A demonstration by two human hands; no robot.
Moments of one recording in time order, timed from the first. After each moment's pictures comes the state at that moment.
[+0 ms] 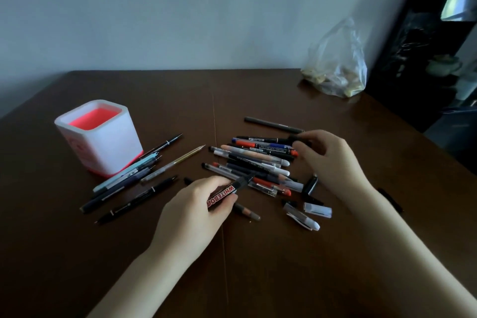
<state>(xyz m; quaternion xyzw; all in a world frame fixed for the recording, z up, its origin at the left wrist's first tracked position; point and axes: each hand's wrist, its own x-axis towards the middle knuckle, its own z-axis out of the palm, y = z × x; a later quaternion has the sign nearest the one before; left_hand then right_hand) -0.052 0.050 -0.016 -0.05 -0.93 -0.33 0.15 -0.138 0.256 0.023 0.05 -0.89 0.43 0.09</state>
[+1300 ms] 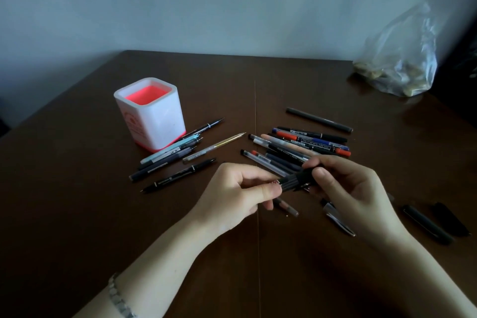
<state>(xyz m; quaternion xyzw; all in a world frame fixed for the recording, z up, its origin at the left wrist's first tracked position) -0.048 0.044 0.007 -0.03 -0.75 -0.66 -0.01 -0.090 0.225 0.010 0.24 -0.76 0.60 -0.01</state>
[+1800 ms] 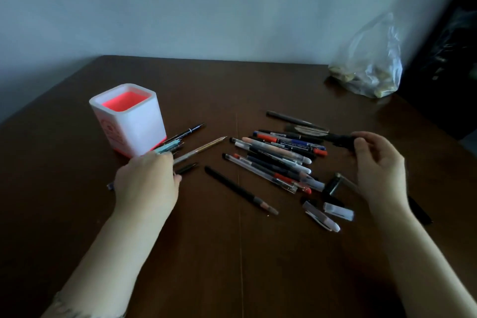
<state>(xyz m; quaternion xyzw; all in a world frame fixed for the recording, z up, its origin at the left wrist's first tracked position) -0.058 -0.010 0.010 0.21 -0.97 -0.04 0.07 -0.138 0.265 0.004 -0.02 -0.81 0.55 0.21</state>
